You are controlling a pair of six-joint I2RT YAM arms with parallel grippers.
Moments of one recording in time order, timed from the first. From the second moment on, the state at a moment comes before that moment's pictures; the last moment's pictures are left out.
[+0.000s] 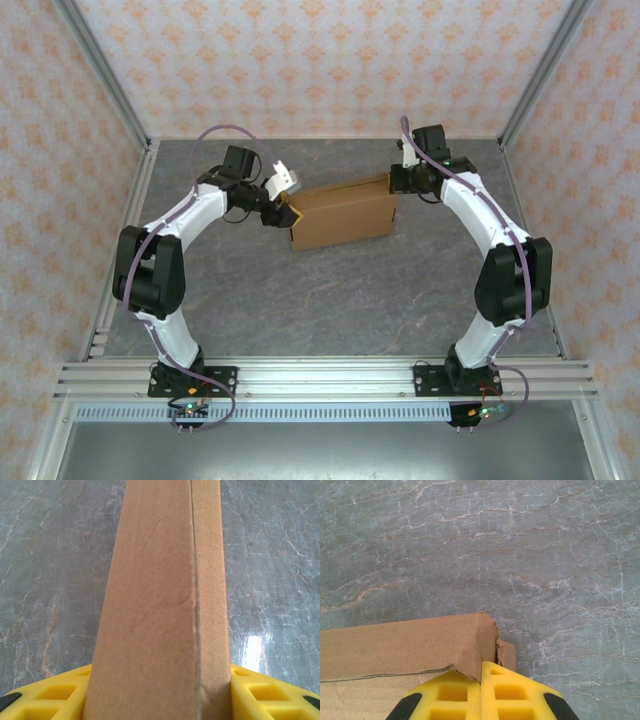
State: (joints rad) left arm -0.20 1.78 1.35 -0.55 0.76 0.65; right arm 0.22 1.71 1.49 -0.68 -0.16 0.14
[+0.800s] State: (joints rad) left arm -0.22 1.78 1.35 -0.54 0.71 0.66; right arm 0.23 1.64 1.36 -0.59 -0.09 0.13
